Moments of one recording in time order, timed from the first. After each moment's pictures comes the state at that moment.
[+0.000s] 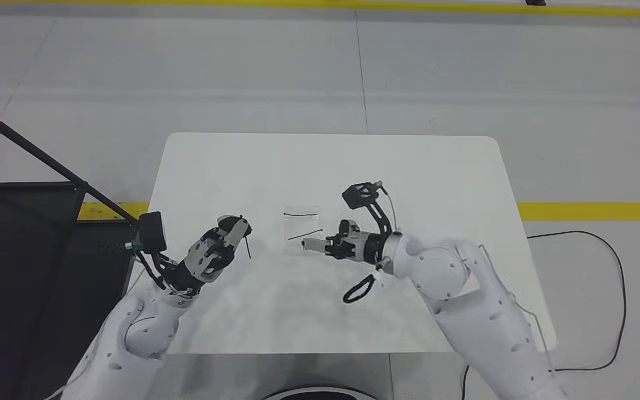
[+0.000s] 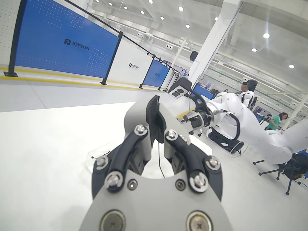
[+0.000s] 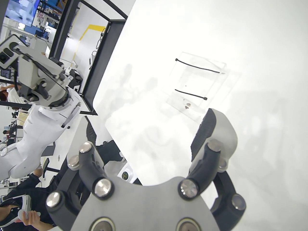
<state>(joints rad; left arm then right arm) 1.52 -1.09 -1.47 -1.71 0.68 -0.83 0.21 -0.96 -1.21 1.00 -1.71 -0.45 0.05 0.88</state>
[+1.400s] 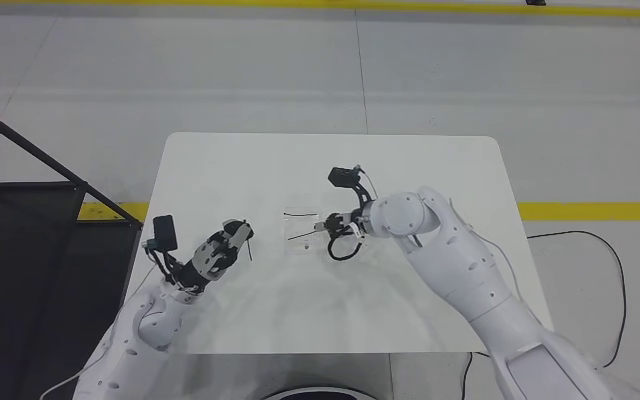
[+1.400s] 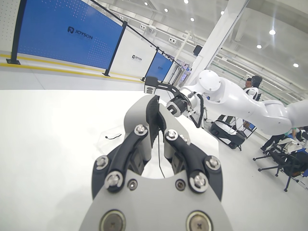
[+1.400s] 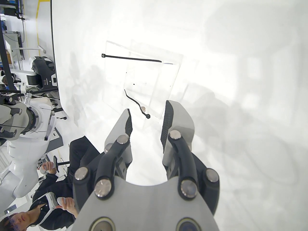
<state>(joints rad) 1.43 -1.12 -1.44 -1.50 0.77 -0.93 0.29 -0.58 -1.34 0.77 -1.13 -0.32 0.09 1.01</state>
